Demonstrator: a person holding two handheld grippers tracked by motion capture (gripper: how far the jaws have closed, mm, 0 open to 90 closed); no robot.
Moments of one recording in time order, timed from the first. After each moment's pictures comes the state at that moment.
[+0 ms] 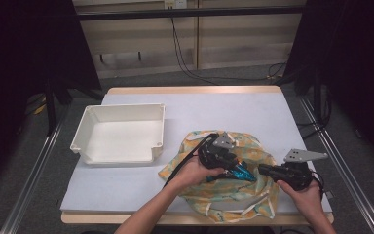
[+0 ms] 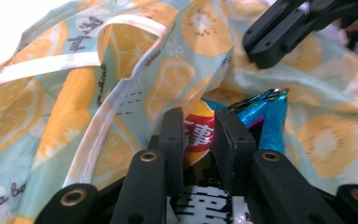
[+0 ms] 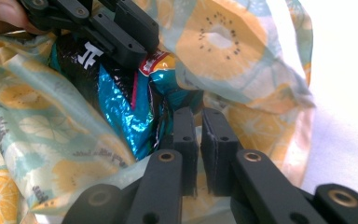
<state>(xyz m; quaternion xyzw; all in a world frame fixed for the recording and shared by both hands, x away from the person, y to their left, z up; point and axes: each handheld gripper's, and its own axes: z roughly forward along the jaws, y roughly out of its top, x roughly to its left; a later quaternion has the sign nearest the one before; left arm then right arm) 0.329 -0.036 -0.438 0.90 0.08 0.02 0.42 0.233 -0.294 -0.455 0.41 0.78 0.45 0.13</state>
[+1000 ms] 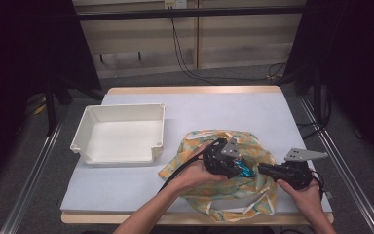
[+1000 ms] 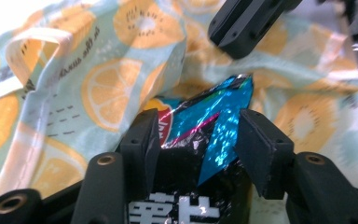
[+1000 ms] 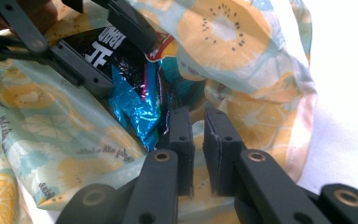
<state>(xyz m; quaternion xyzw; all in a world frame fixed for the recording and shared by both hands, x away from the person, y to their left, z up) 0.312 -0.048 -0.434 0.92 0.02 0.05 0.39 0.235 -0.295 -0.456 0.42 0.78 0.46 0.13</state>
